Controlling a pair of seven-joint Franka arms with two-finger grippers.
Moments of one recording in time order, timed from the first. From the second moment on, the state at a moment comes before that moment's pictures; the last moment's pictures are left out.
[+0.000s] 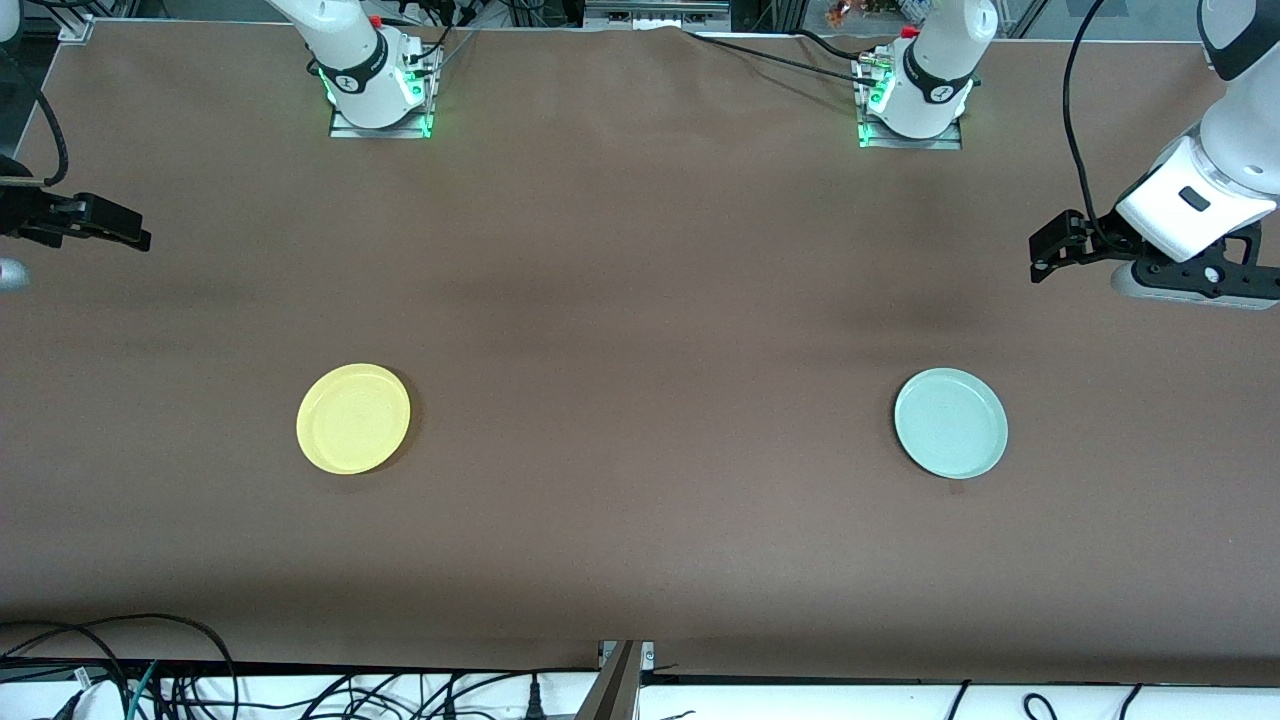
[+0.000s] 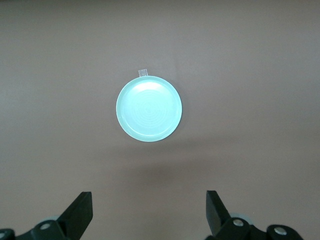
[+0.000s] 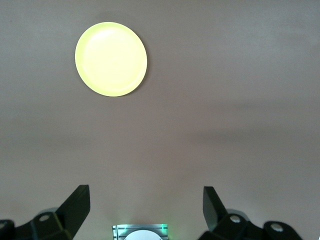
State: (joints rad) left arm 0.07 0.03 -0.16 -1.65 0.03 1.67 0.01; right arm 0.00 0.09 -0.07 -1.51 -0.04 1.45 -0.05
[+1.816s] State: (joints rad) left arm 0.07 0.03 -0.16 -1.65 0.03 1.67 0.01; right arm 0.00 0.09 -0.07 -1.51 -0.04 1.45 -0.05
